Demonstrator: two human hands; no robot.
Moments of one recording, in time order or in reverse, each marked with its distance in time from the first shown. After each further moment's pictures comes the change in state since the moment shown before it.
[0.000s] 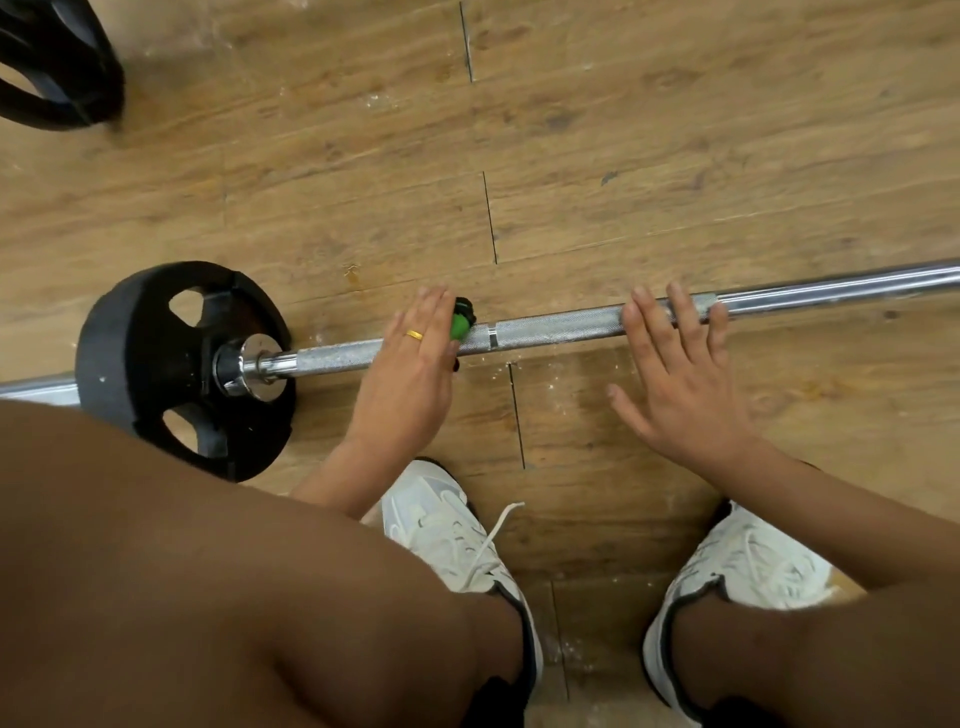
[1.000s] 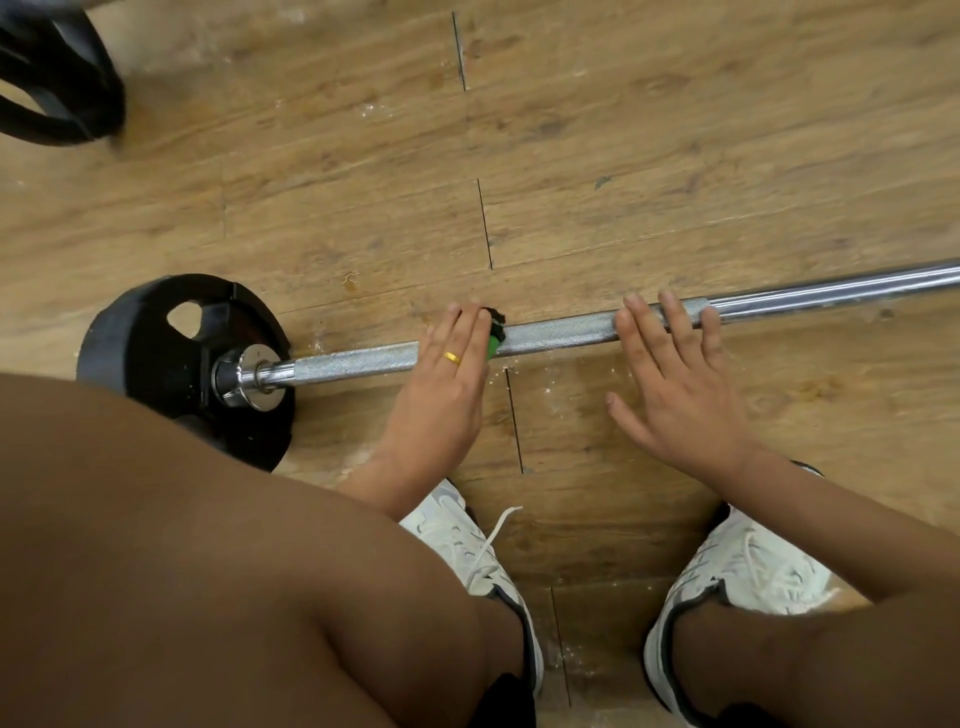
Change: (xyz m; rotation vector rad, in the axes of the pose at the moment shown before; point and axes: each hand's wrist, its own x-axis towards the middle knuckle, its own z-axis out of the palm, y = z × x) left_hand -0.005 0.035 0.002 0.041 -0.009 0.120; right_hand -0.003 0.001 -0.001 0.015 0.009 -0.003
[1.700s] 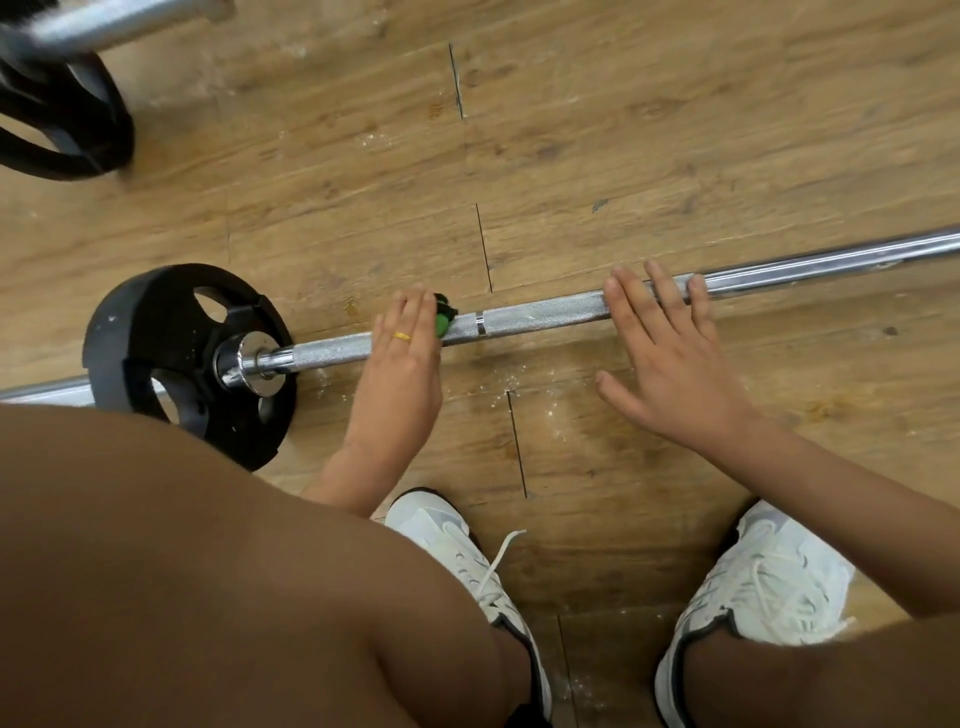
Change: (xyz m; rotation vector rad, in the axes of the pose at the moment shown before) left_hand 0.029 -0.035 -0.016 0.013 0.071 -0.165; right_hand 0.051 0.012 -0.008 0.032 -0.087 0.048
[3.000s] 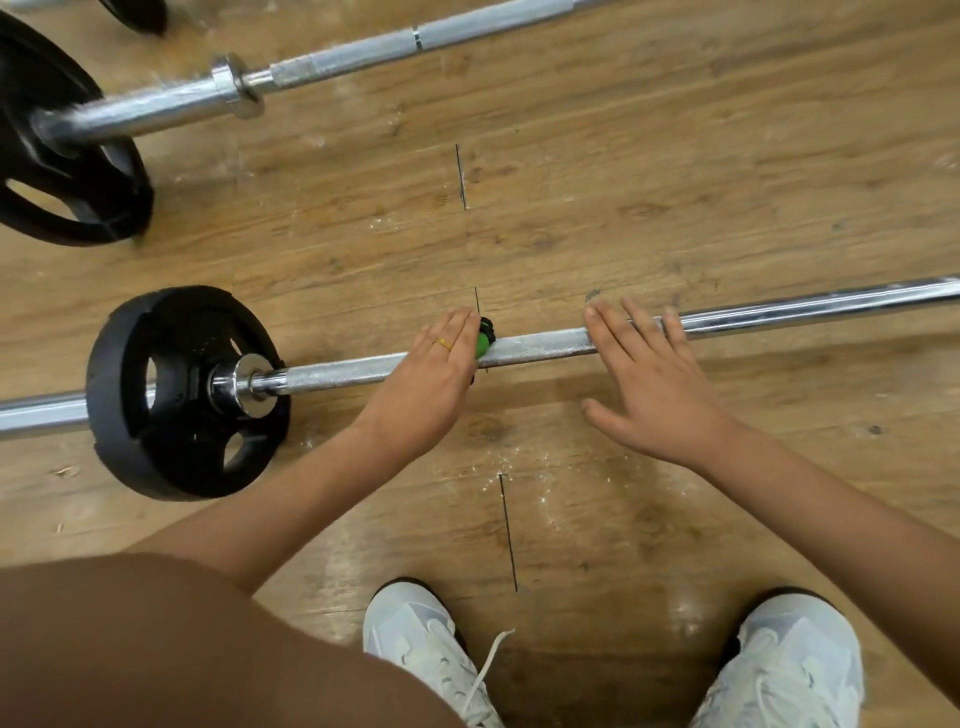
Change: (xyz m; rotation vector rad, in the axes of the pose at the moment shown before) left_hand 0.086 0.000 0.001 0.108 -0.168 0.254; right_hand 0.067 0.023 -0.022 0.097 -0.196 0.011
